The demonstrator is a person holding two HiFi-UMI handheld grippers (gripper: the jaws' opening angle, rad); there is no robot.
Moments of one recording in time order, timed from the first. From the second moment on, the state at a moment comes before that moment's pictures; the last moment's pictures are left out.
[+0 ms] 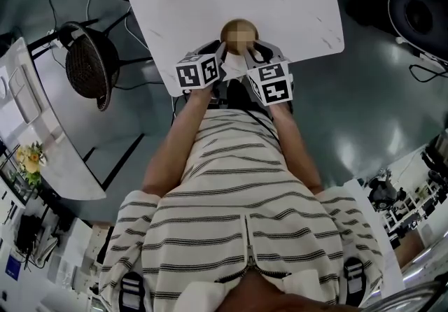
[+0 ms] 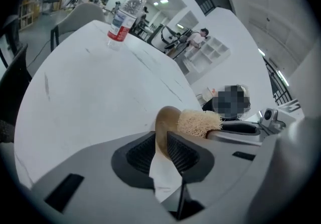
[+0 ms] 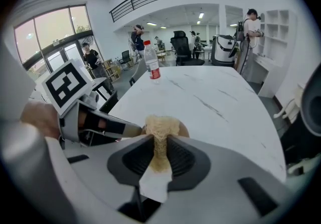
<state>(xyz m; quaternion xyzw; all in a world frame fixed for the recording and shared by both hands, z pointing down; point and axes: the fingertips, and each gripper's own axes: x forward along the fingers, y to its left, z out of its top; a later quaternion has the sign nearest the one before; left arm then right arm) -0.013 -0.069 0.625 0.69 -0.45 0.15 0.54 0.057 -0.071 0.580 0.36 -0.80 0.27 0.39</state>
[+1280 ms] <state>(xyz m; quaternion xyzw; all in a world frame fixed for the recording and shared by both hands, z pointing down) -0.007 -0.066 0.644 0.62 -0.44 0.11 0.64 0.060 -0.089 0.600 0.34 -0.79 0.28 0.43</state>
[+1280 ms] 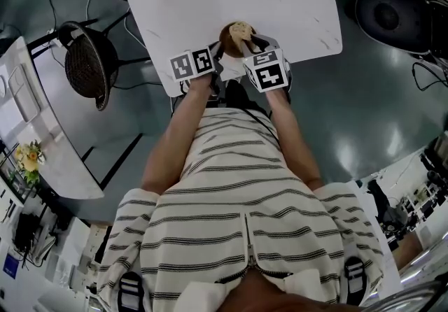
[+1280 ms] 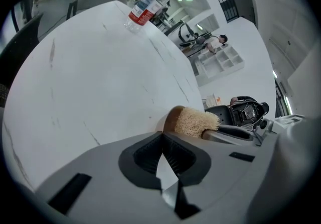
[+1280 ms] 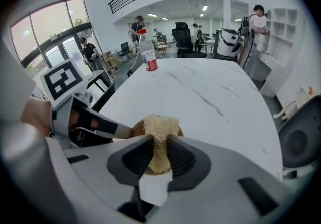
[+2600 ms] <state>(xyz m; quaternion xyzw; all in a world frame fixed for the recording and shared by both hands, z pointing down) -0.003 -0.067 0.640 0.64 -0.44 0.10 0.63 0.035 -0.080 0.615 0.22 -0.82 0.20 0.49</state>
